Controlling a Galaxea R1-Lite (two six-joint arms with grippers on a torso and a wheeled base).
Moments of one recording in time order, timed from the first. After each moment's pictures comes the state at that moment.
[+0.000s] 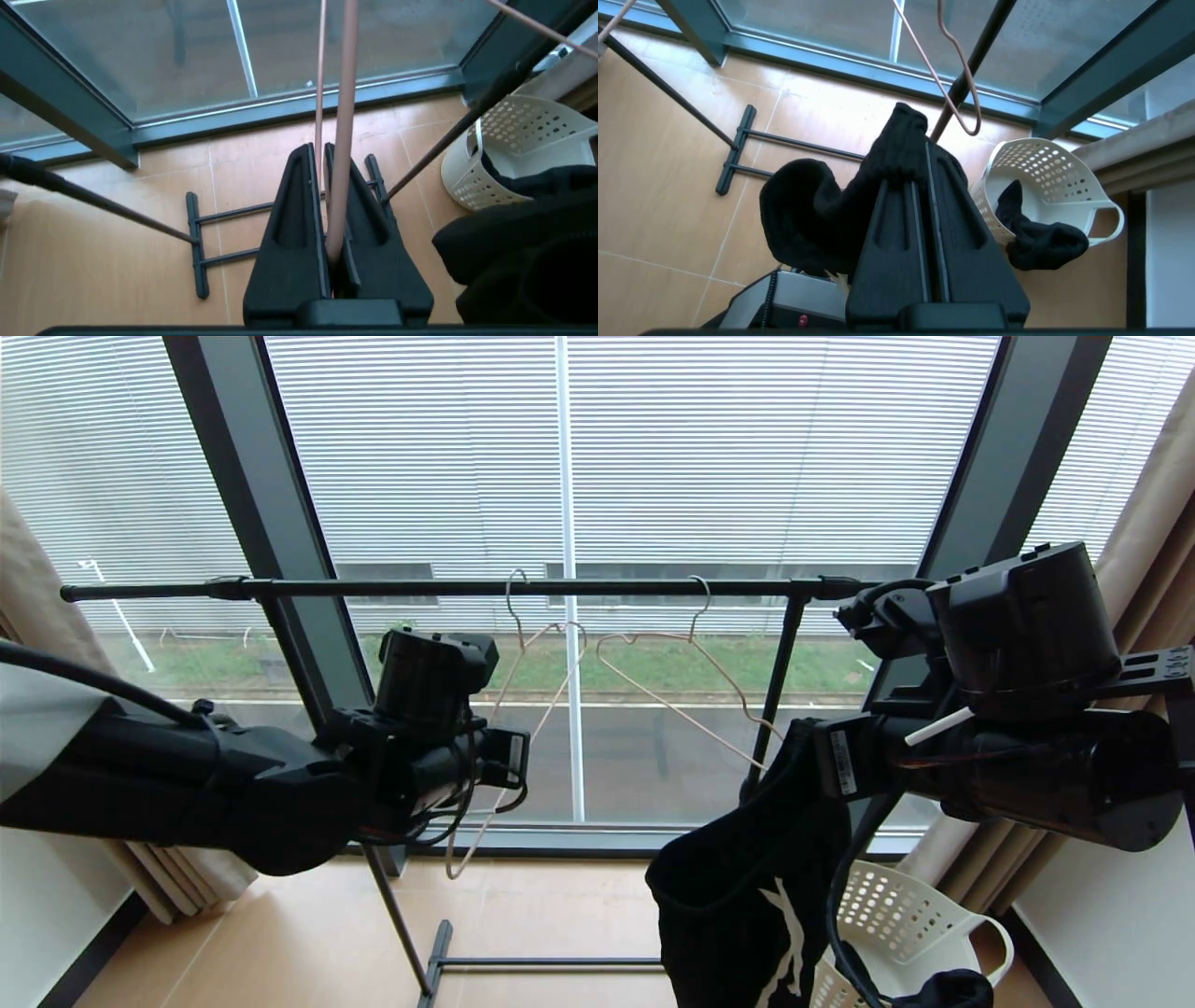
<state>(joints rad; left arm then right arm) -0.53 1.89 -0.99 -0.37 0.27 -0.12 0.65 1.59 -1.06 0.10 -0.44 0.24</state>
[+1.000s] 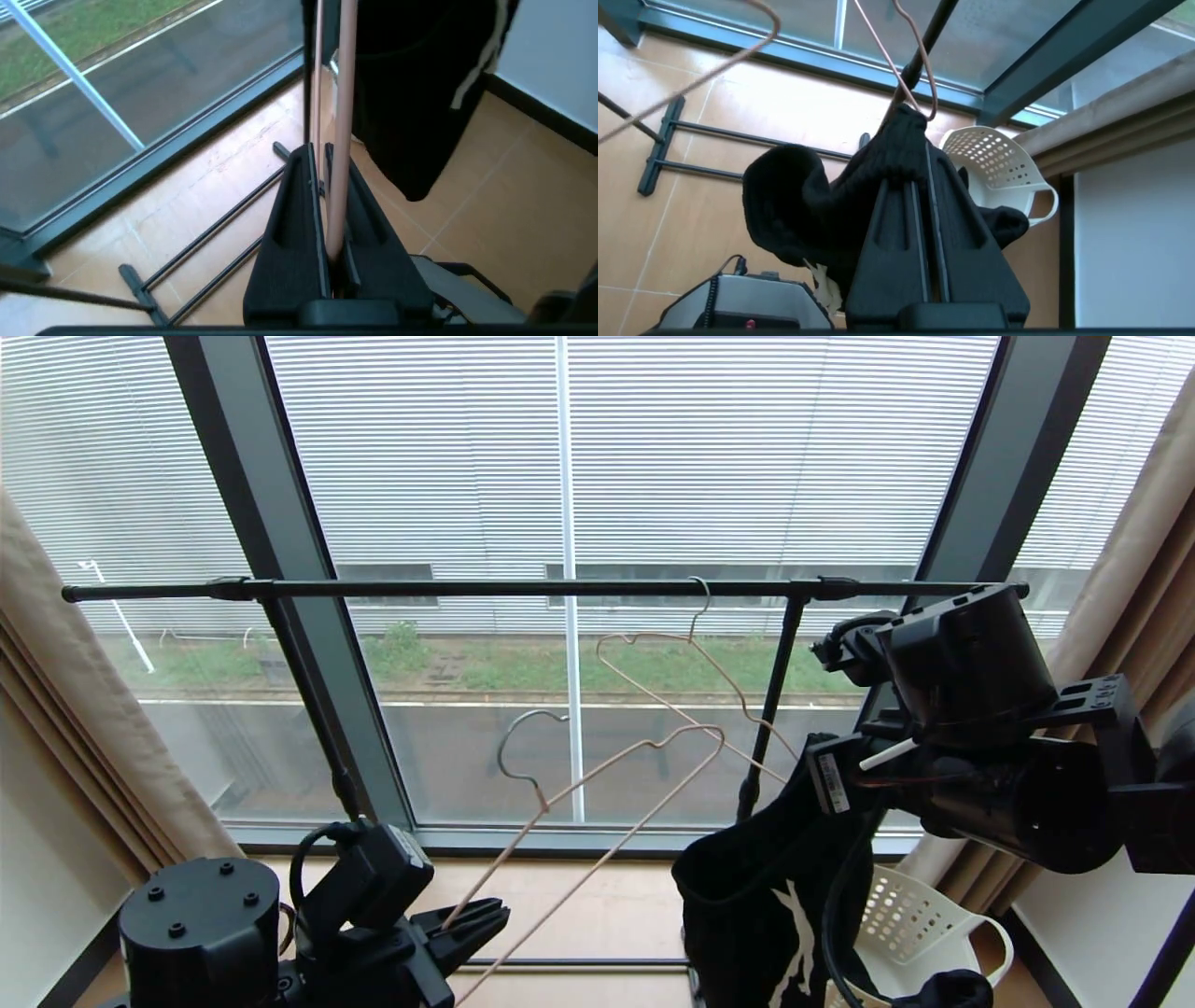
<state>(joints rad) -0.62 1.70 -0.11 -1.22 -0.17 0.11 0.66 1.64 -1.03 0.10 -0.60 0.19</state>
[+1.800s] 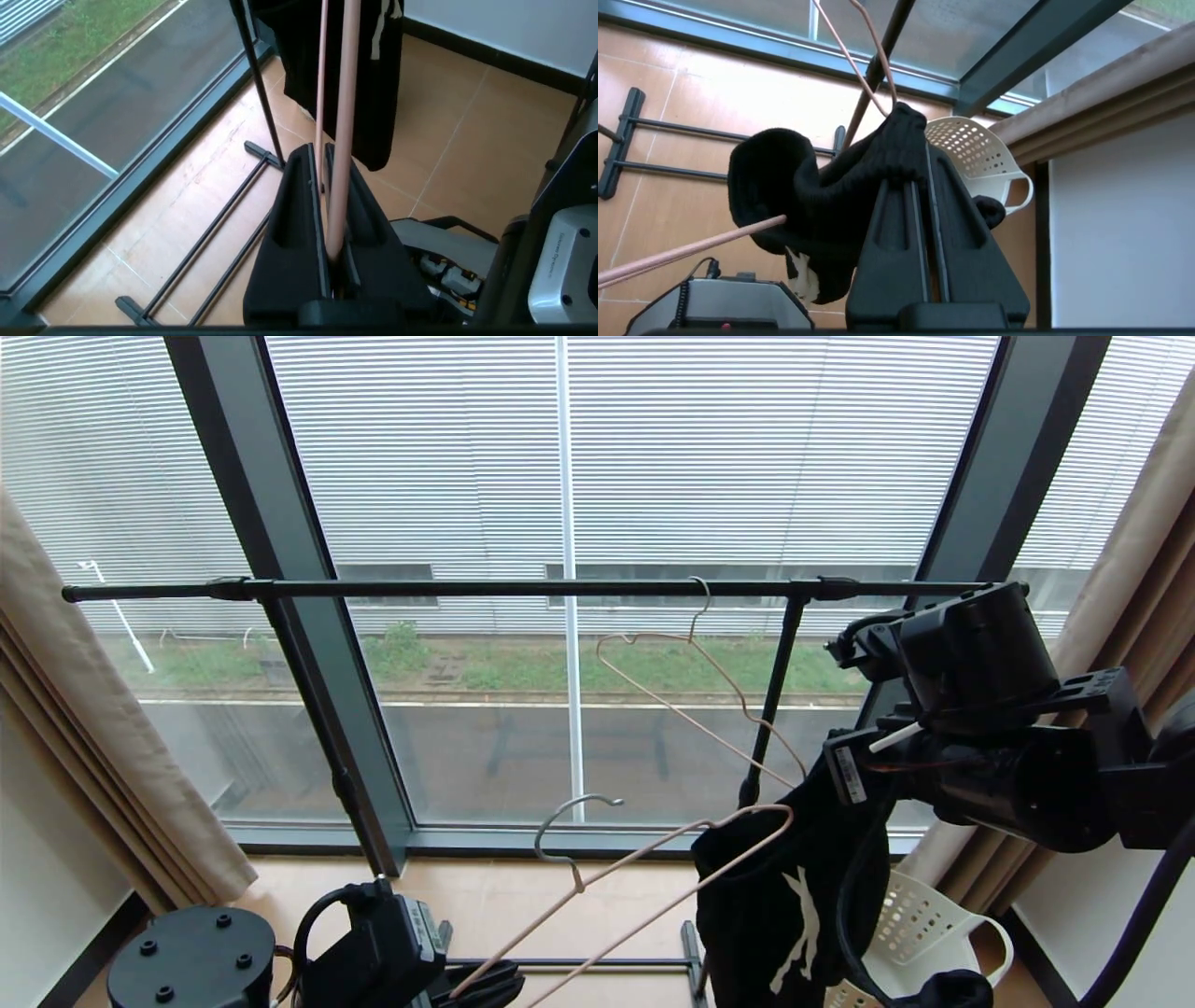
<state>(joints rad) -0.70 1.70 -0.03 -1.28 -0.24 0.22 0.59 1.65 -1.03 0.10 -0.60 0.15</state>
